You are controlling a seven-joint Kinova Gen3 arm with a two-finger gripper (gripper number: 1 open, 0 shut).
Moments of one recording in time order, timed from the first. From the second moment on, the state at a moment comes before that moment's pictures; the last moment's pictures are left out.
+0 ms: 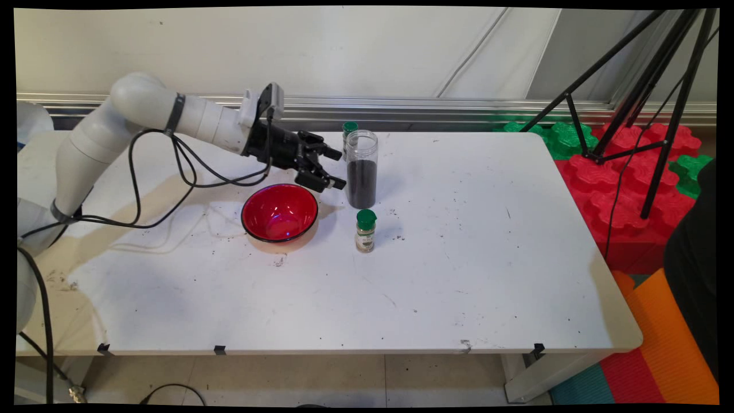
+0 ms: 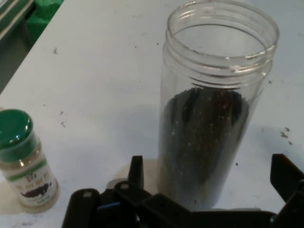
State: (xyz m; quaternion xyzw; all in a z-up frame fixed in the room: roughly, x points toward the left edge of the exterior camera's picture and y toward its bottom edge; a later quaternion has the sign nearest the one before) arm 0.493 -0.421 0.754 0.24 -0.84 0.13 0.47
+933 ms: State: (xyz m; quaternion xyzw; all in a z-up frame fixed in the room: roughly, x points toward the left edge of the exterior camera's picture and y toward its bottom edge) arm 0.473 -0.441 0.729 0.23 -0.83 0.14 0.49
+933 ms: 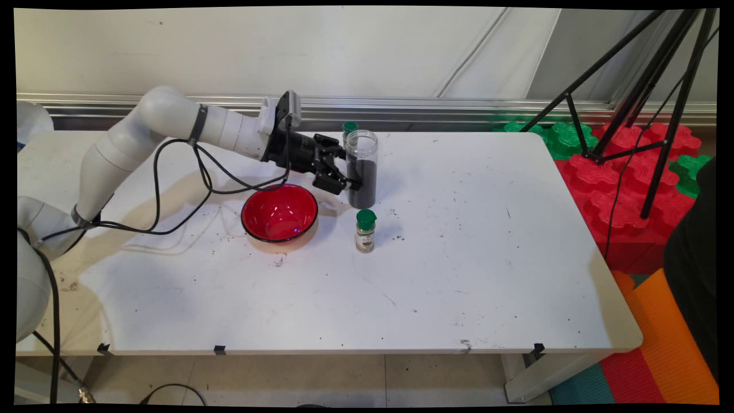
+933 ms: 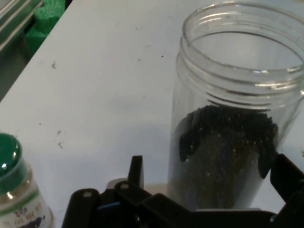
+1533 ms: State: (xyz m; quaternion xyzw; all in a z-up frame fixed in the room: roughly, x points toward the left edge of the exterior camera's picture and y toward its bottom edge) arm 0.465 -0.448 0.718 0.22 -0.83 0.14 0.49
